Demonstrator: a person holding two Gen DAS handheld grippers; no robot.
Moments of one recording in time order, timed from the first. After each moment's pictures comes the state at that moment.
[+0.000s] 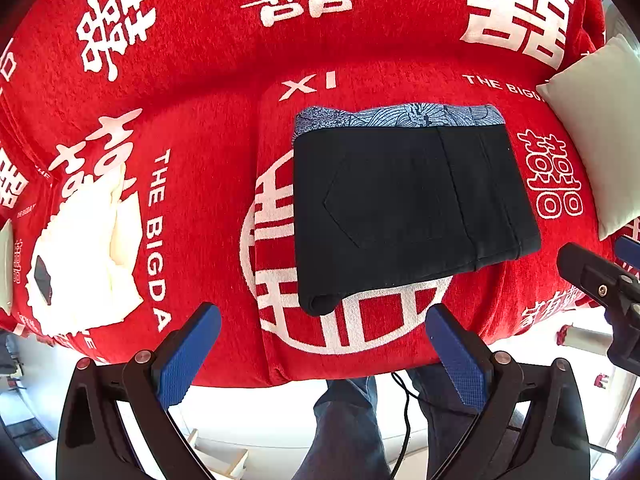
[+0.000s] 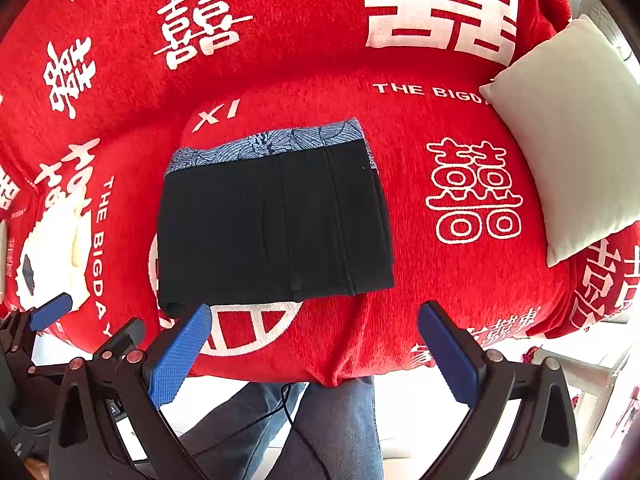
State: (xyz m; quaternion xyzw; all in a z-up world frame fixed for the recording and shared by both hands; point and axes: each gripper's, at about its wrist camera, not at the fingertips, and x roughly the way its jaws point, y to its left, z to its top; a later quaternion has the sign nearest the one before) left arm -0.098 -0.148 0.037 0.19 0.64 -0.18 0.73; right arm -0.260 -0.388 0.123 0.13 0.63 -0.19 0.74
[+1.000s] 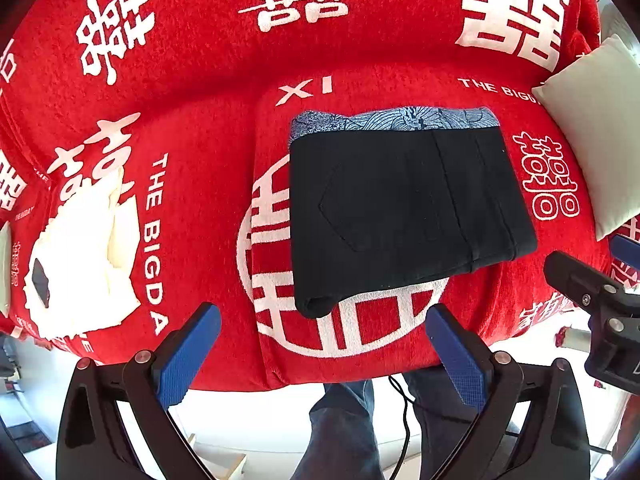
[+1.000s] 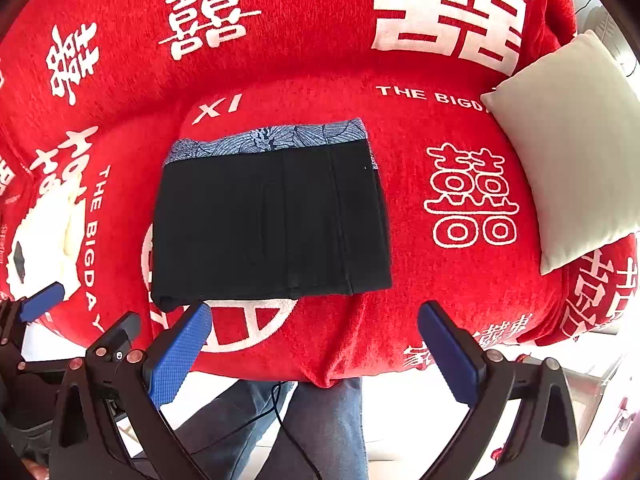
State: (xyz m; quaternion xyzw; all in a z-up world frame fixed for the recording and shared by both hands) left arm -0.101 -0.148 0.038 0.18 0.63 -0.19 0.73; right arm -0.260 -0.378 0.120 0.11 0.64 -0.20 0.74
